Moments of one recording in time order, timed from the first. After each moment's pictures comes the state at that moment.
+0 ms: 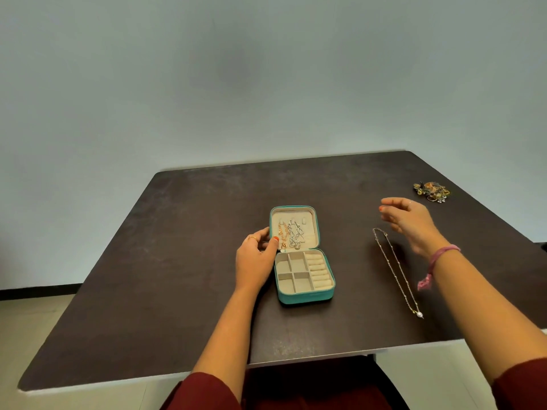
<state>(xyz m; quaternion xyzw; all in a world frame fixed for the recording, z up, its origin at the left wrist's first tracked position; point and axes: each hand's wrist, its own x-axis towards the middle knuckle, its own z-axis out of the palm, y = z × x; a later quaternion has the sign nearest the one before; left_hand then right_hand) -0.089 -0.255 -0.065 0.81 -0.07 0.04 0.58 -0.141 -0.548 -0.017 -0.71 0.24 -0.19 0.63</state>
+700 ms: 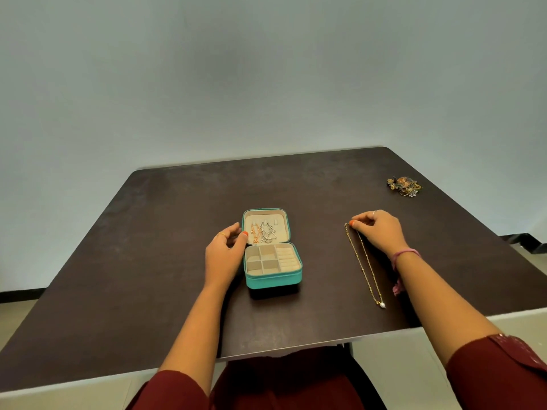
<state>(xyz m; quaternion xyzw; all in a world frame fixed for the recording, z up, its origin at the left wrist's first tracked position) -0.091 -0.260 -0.066 0.79 -0.04 0.05 0.61 -0.149 -0.573 -0.049 -0.90 0.22 -0.14 0.34</state>
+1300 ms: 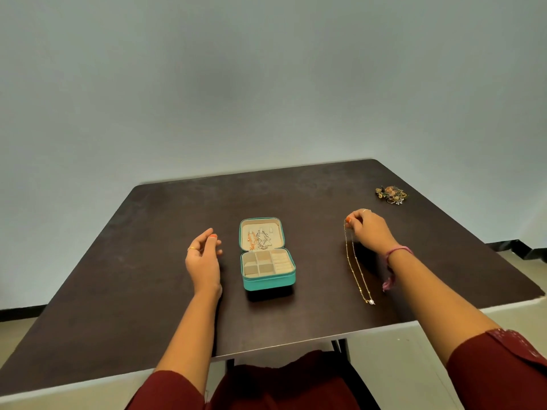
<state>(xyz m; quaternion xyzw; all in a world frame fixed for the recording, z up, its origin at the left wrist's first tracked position) -0.100 -0.249 -0.056 0.61 0.08 0.12 0.78 -0.158 -0.561 -0.023 -0.91 0.21 -0.13 0.35</state>
